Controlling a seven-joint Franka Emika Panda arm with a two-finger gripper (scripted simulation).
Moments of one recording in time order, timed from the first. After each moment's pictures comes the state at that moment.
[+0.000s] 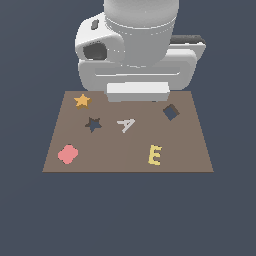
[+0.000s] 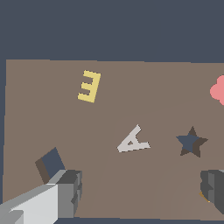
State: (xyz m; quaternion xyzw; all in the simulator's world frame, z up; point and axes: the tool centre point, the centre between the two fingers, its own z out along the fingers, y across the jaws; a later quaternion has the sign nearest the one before) arm 0.004 0.015 0.167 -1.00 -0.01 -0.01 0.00
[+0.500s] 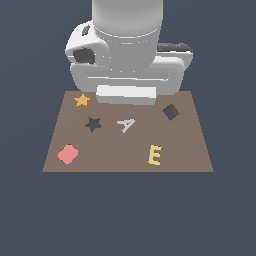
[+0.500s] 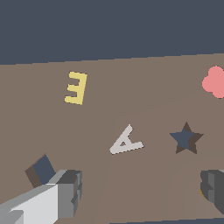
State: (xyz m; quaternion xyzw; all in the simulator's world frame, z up) arm 0.004 0.000 0.158 -1.00 0.03 -0.01 0.00
